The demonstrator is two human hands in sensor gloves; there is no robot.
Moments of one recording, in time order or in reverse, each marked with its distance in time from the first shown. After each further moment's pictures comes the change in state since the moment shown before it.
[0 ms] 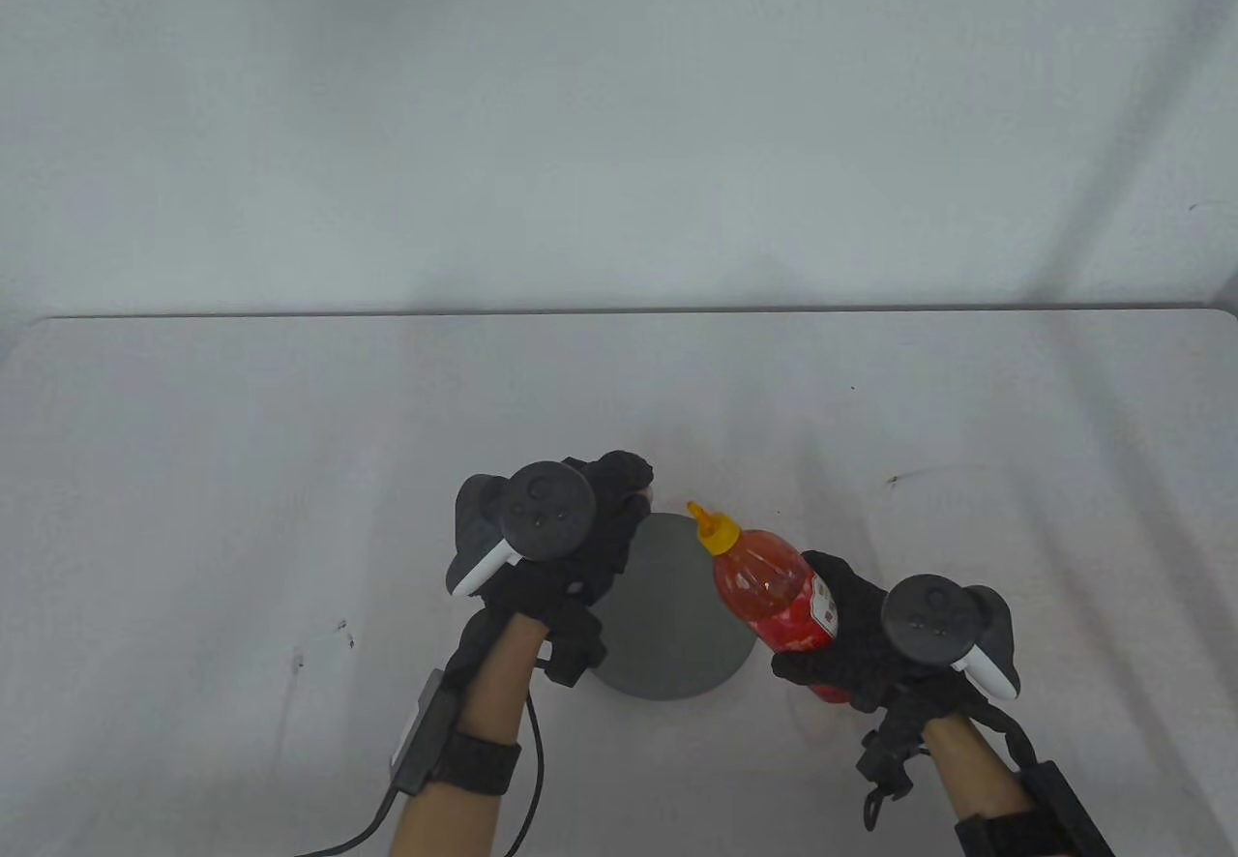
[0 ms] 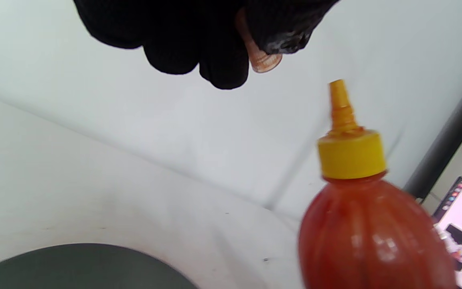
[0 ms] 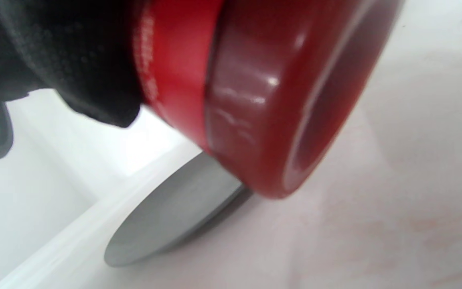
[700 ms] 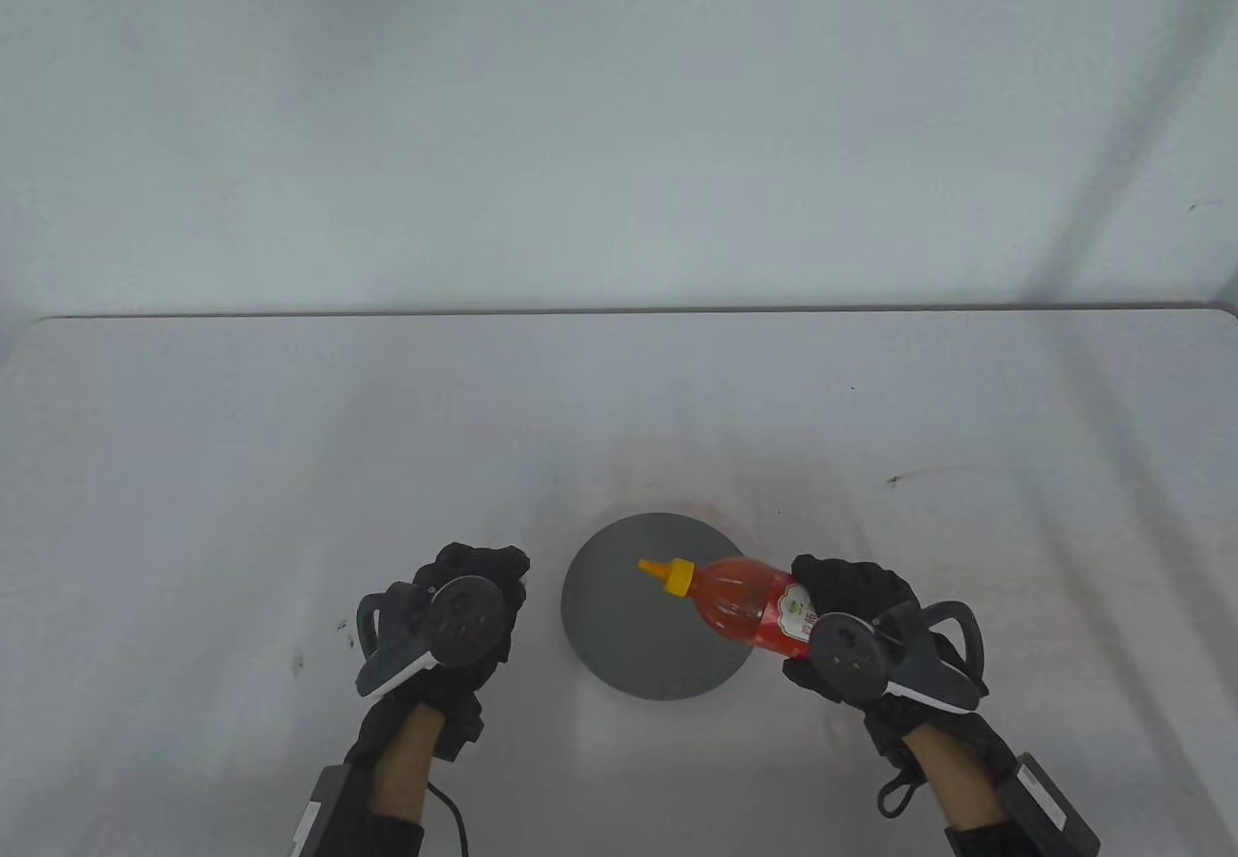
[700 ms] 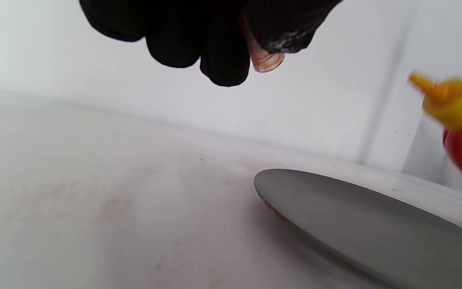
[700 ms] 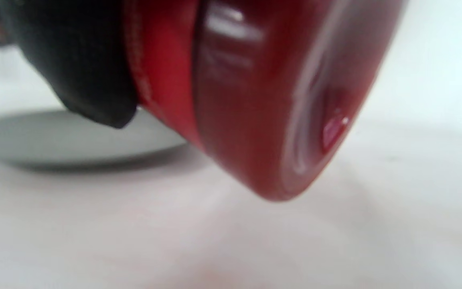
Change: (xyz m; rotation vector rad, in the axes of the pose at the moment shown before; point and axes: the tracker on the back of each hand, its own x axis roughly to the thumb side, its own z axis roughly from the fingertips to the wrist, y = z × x) left_hand -0.091 -0.036 0.075 -0.015 0.118 -0.296; right_hand 0.037 0.013 -0.004 0.012 -0.030 0.790
